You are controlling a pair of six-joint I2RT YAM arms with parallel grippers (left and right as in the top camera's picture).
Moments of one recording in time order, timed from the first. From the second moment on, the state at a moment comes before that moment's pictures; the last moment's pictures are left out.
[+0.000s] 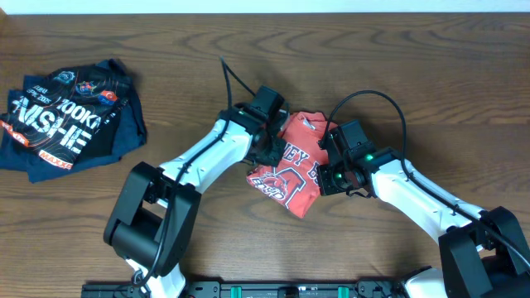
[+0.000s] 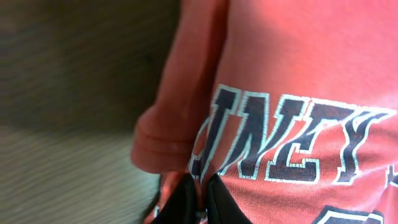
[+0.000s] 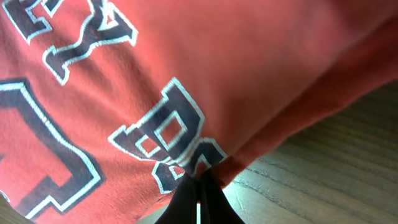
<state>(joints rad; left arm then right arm) -0.52 1.86 1.22 -0.69 0.17 -0.16 0.44 1.58 0.81 -0.52 -0.23 0.27</state>
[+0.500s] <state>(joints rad) -0.48 1.86 1.21 -0.69 0.07 -0.28 0.44 1.57 0.80 -0.56 -0.15 0.34</state>
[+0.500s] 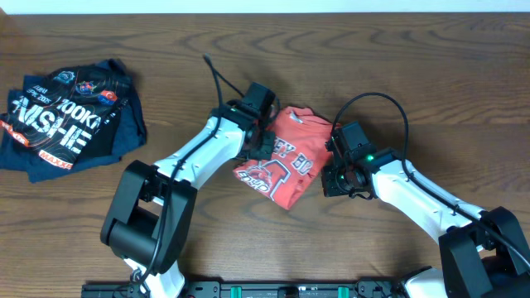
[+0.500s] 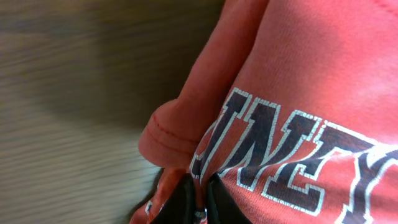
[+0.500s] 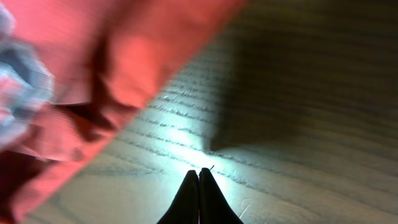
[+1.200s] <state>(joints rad) -0.48 1.86 1.17 -0.72 0.04 -0.36 0.44 1.57 0.80 -0.27 -0.34 0.32</state>
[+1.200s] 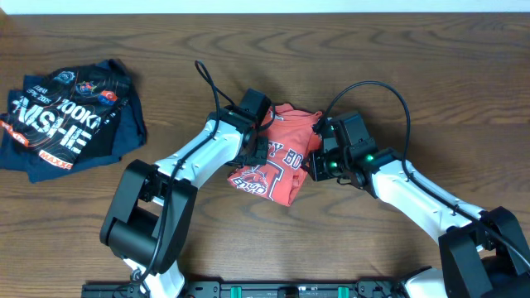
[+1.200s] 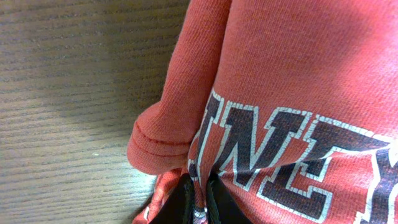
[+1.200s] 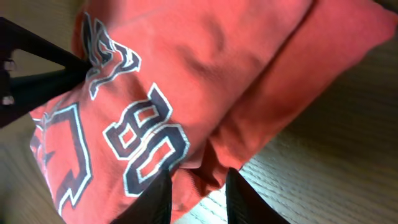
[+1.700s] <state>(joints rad) -0.48 1.86 1.17 -0.78 0.05 -0.37 0.44 1.58 0.80 -0.24 -0.36 0.32</state>
